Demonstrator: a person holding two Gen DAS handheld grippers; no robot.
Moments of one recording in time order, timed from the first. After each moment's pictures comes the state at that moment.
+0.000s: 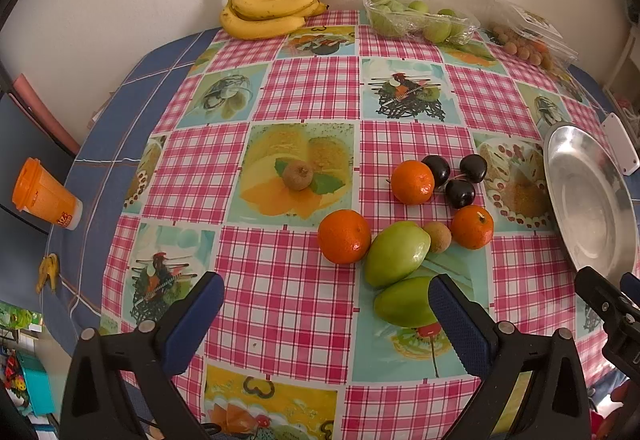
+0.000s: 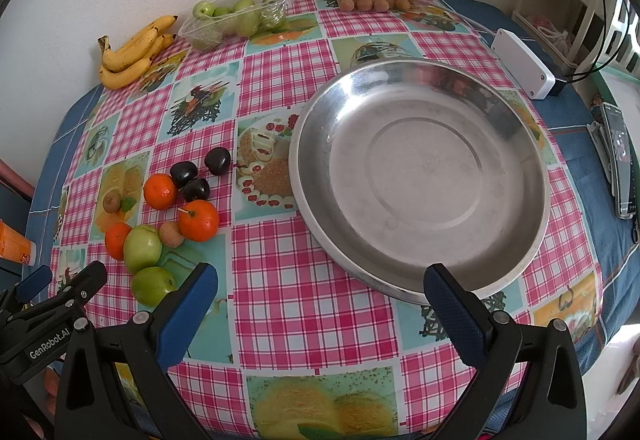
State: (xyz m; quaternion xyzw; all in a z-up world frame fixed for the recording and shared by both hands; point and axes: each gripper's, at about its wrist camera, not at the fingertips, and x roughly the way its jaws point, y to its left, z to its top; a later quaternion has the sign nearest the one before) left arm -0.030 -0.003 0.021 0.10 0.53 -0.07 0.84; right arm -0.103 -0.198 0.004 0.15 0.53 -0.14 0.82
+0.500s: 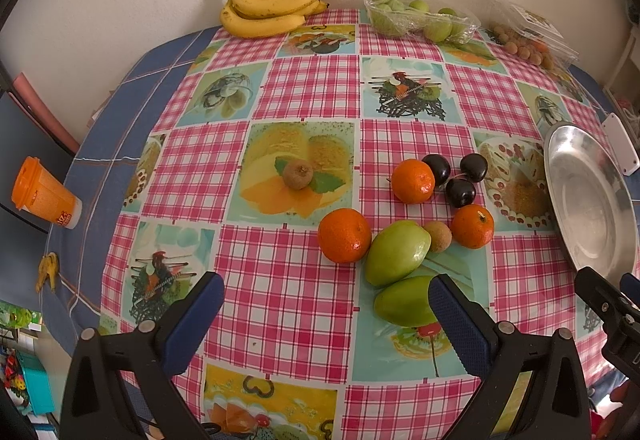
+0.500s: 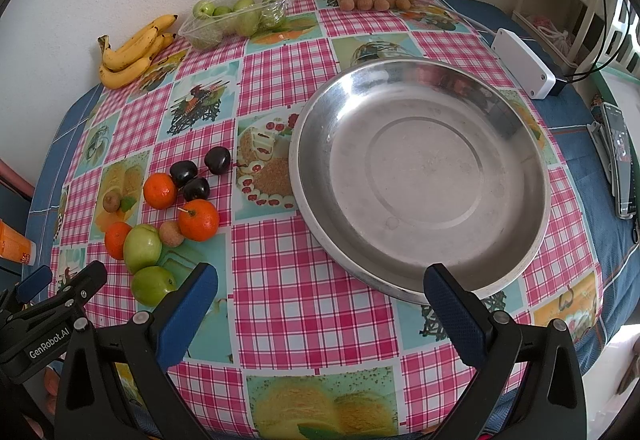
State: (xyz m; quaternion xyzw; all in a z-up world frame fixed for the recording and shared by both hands) left arm -0.031 -0.003 0.020 0.10 0.54 -0.07 0.84; right arm -0.103 -0.198 0.004 0.15 0.53 -0.14 0.82
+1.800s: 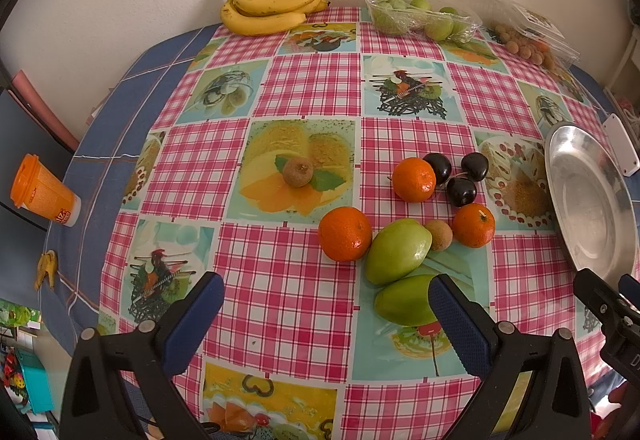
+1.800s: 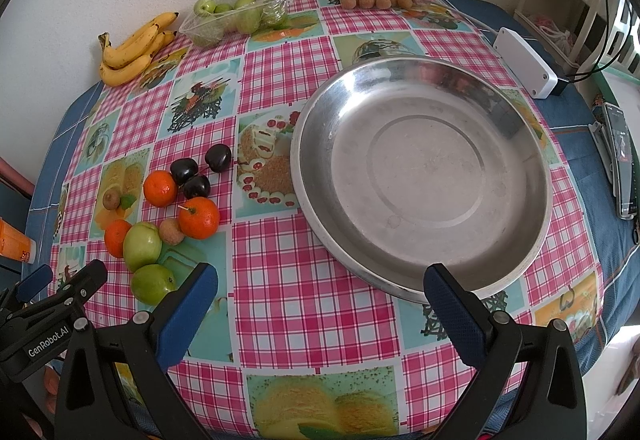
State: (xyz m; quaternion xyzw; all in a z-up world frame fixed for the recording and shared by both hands) left arm -0.029 -0.001 0.018 0.10 0.54 -0.07 0.83; right arm -0.102 -0.197 0.004 0.15 0.53 -0.14 0.82
